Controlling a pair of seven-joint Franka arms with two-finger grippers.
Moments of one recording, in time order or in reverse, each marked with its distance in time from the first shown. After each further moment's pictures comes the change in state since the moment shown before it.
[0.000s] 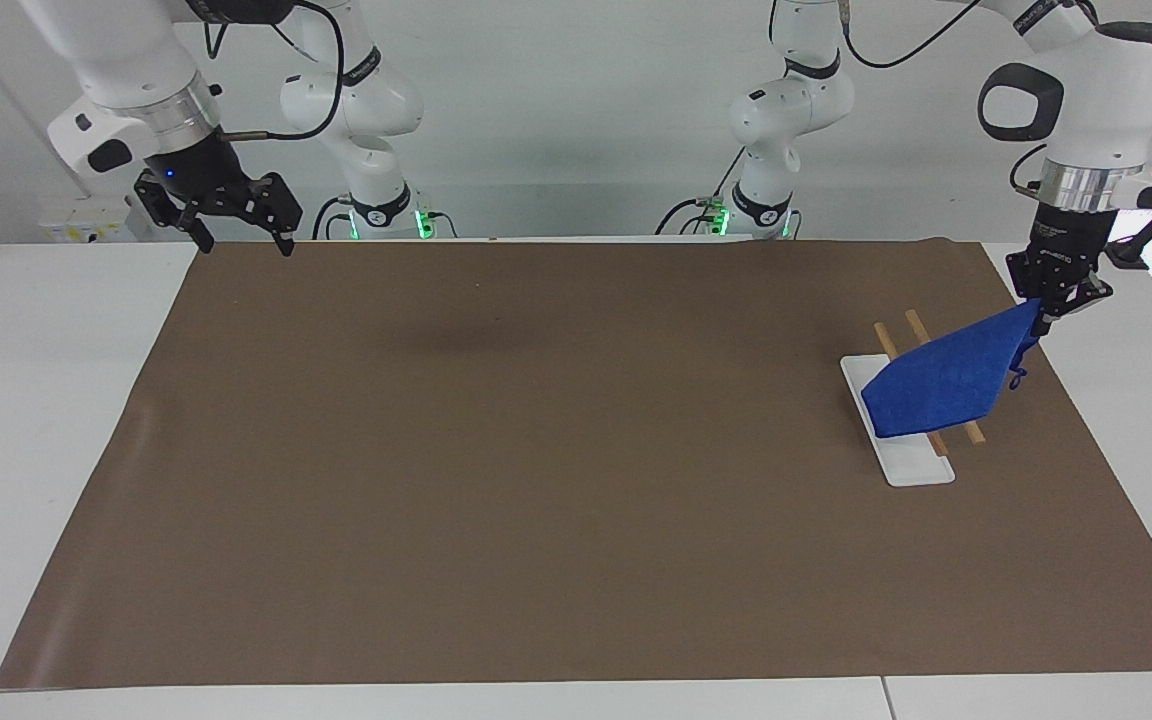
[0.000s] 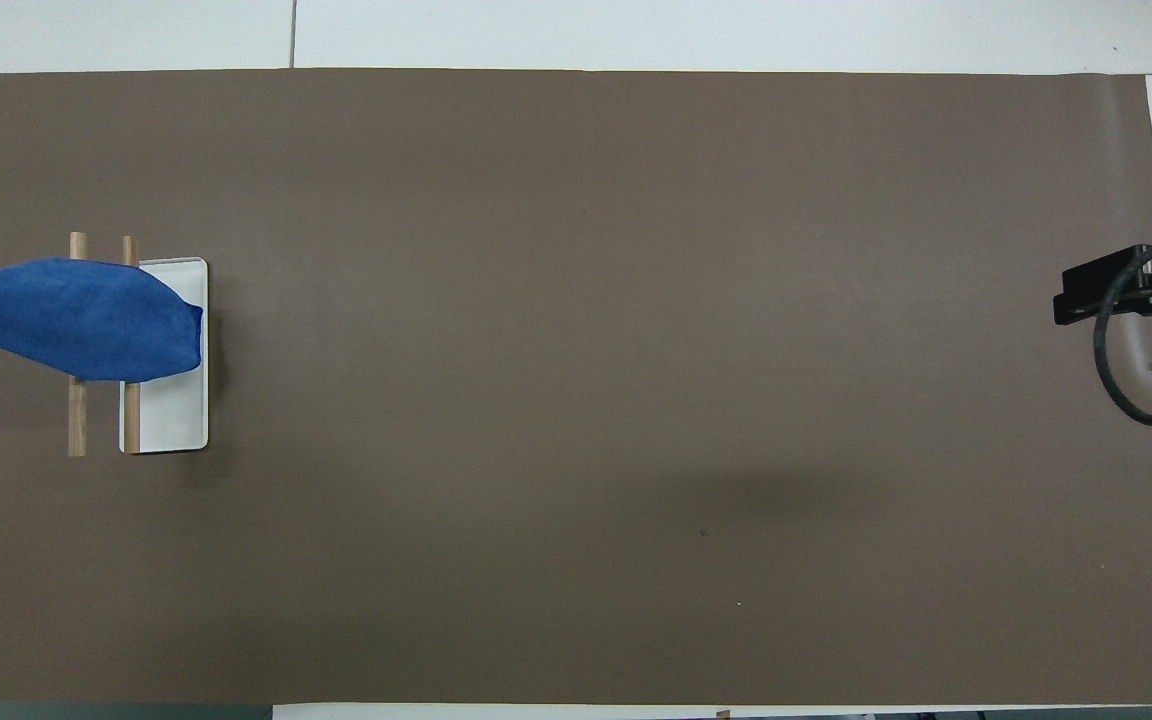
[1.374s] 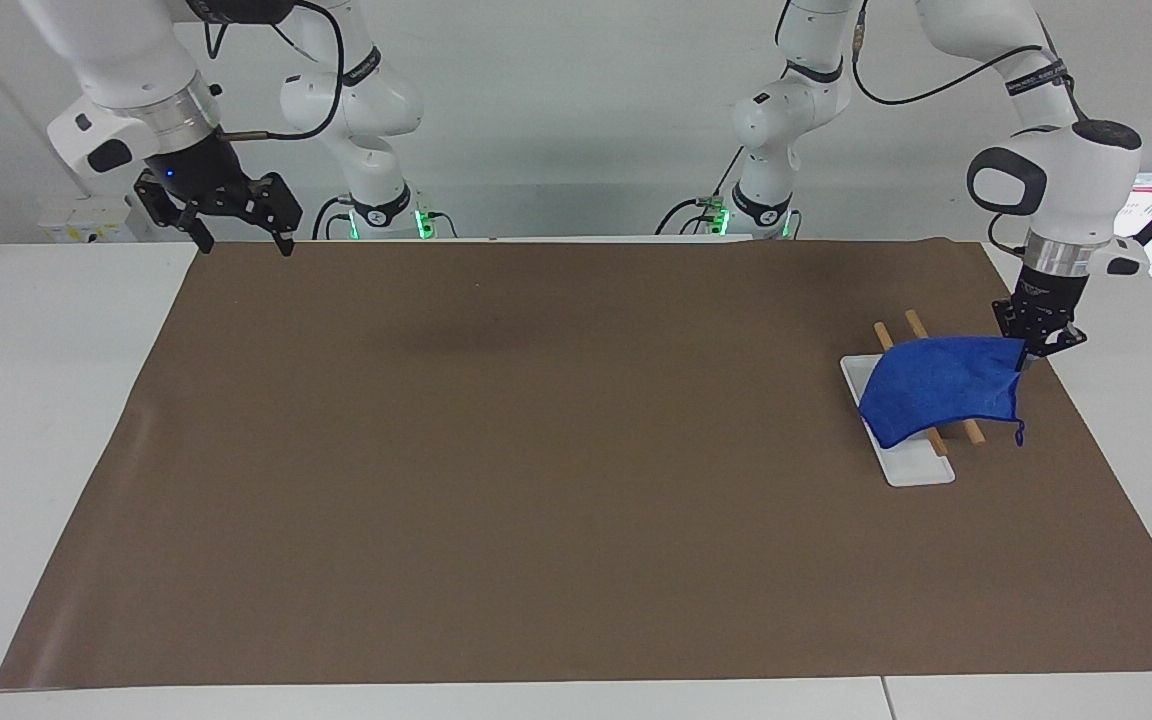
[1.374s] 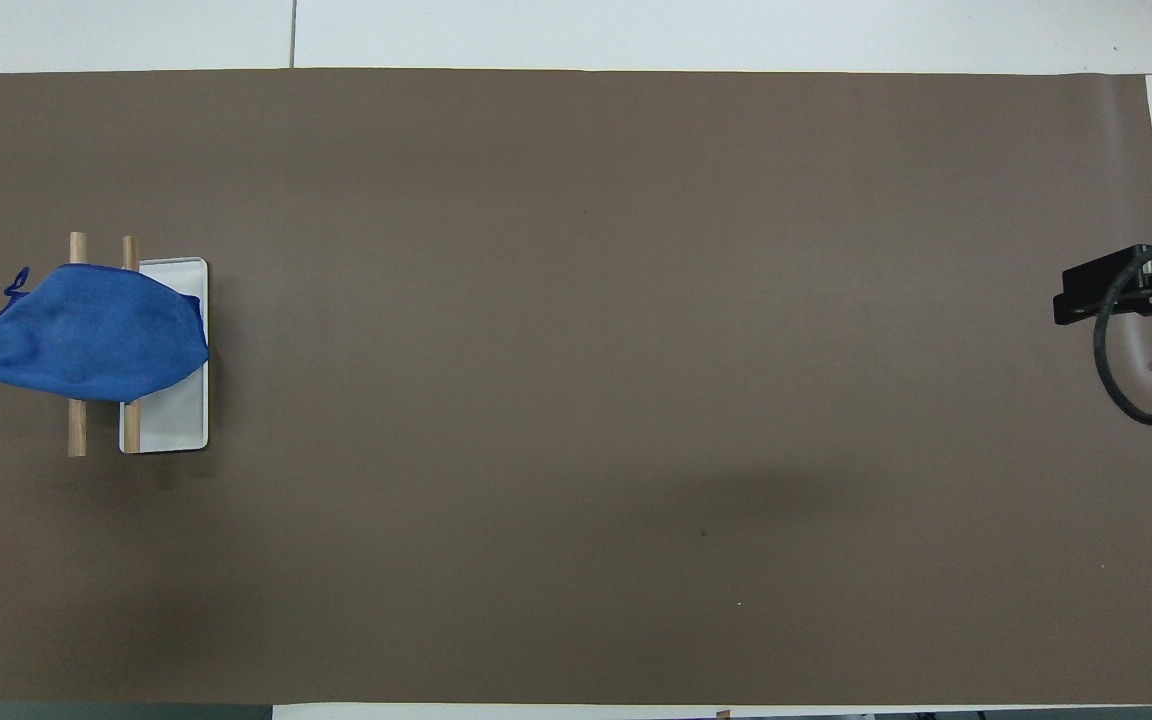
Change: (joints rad) left arm 0.117 0.141 0.001 -0.156 0.000 0.237 0.007; right arm 0.000 0.000 0.000 0.000 0.000 0.000 0.000
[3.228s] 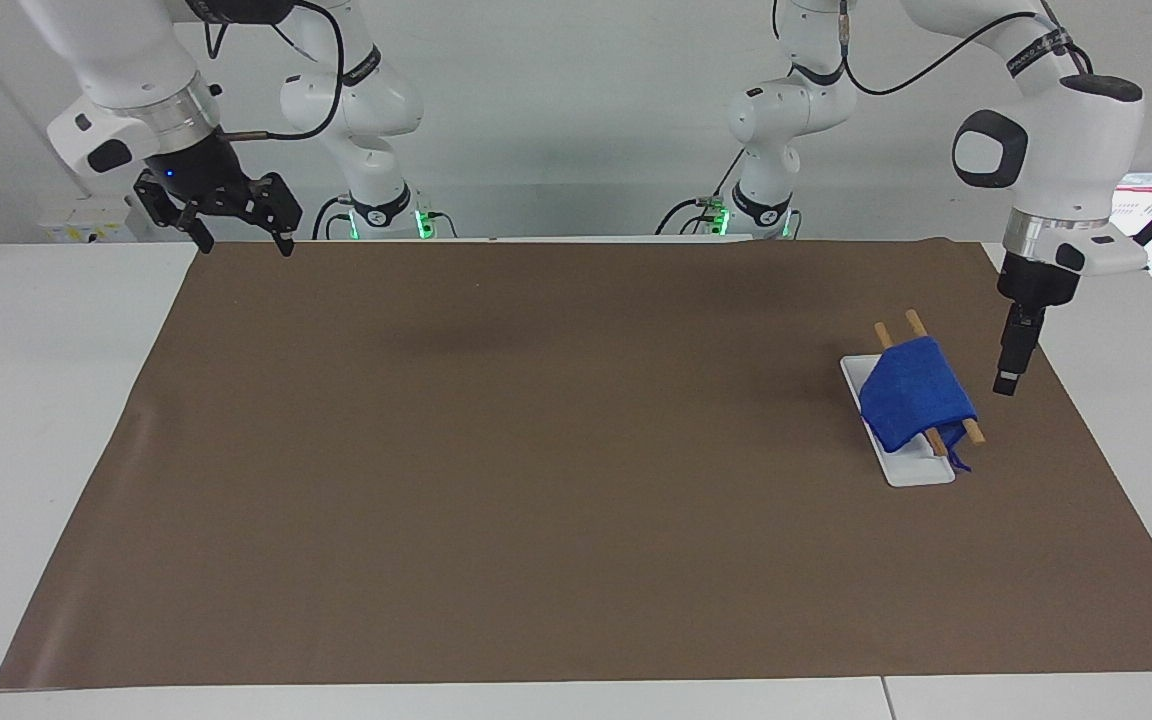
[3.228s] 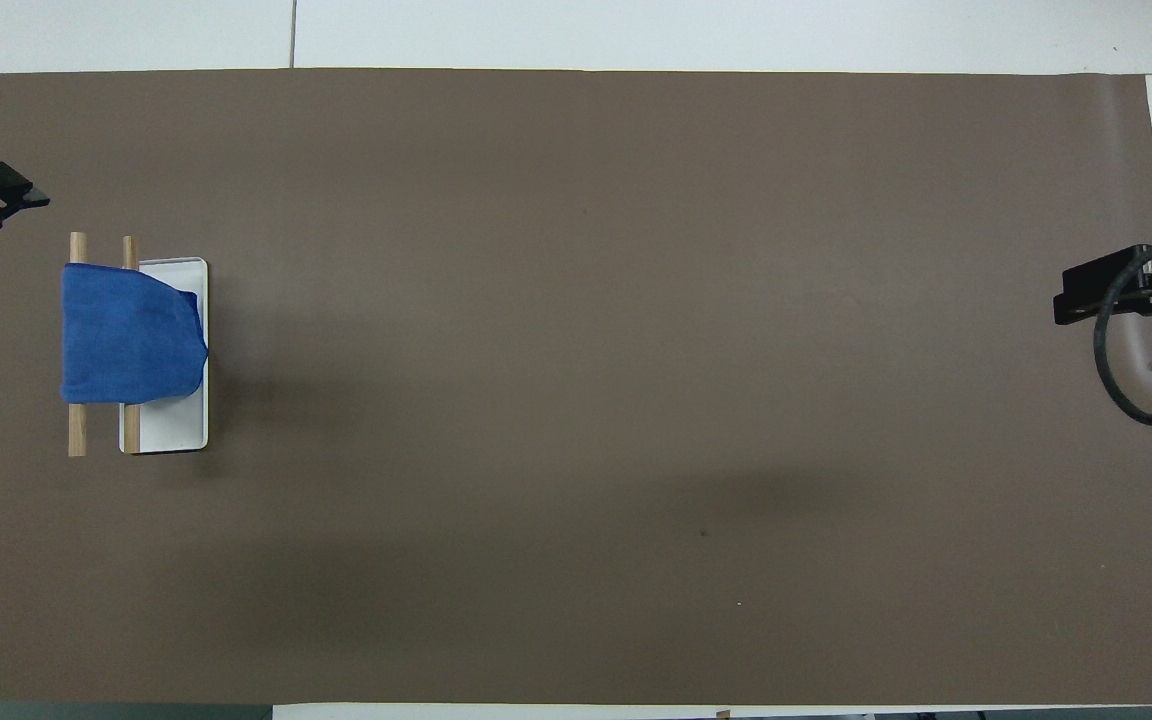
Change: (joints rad) left arm -0.267 -0.005 -0.020 0.286 0.003 -0.217 0.883; right arm 0.000 0.000 0.000 0.000 0.000 0.000 0.000
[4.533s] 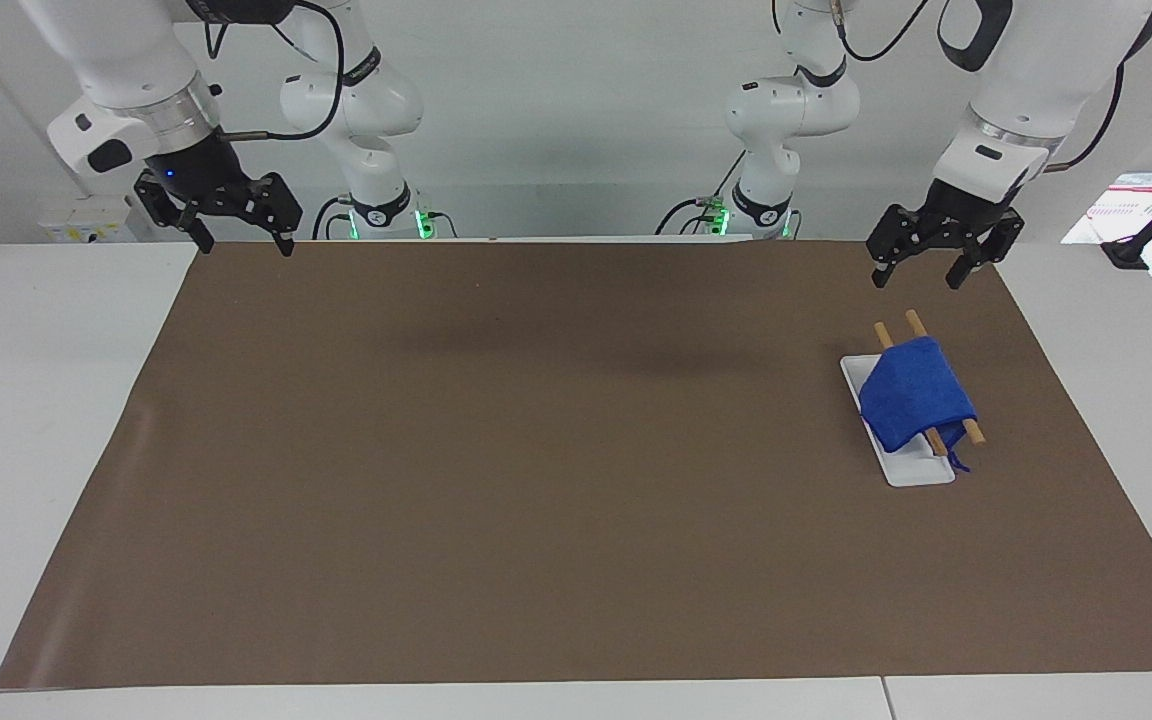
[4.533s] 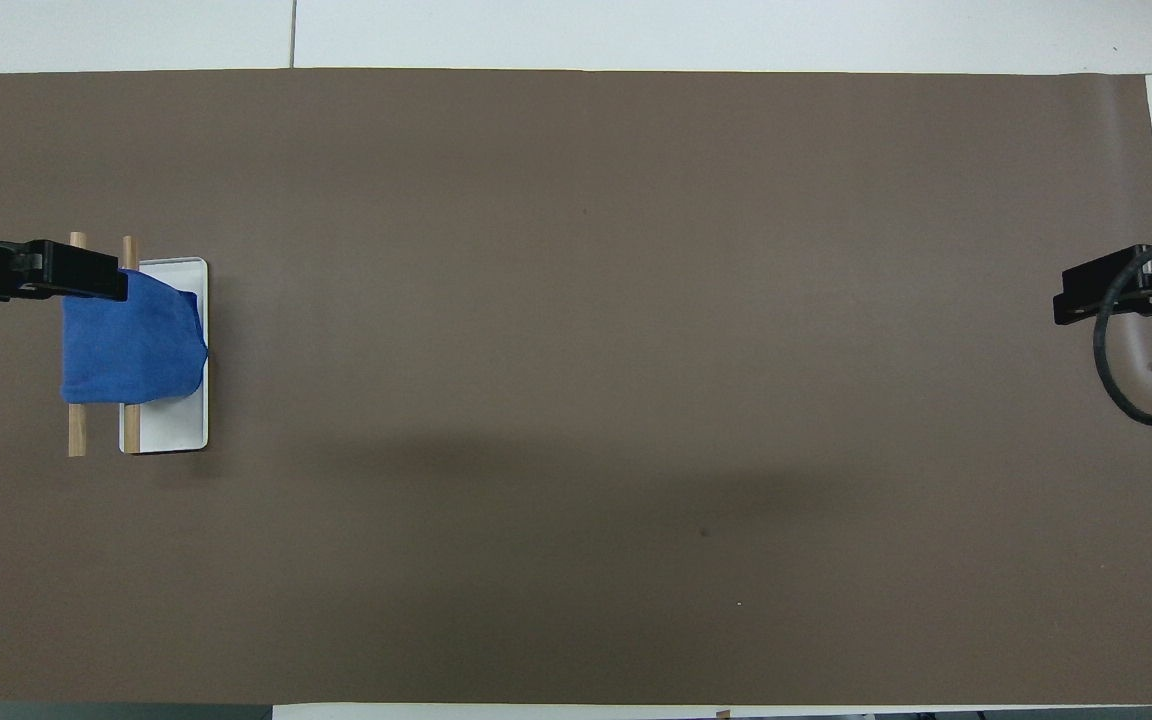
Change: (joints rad) left arm -0.168 0.001 -0.003 0.406 0.002 -0.766 0.558; right arm 0.000 0.000 0.000 0.000 0.000 0.000 0.000
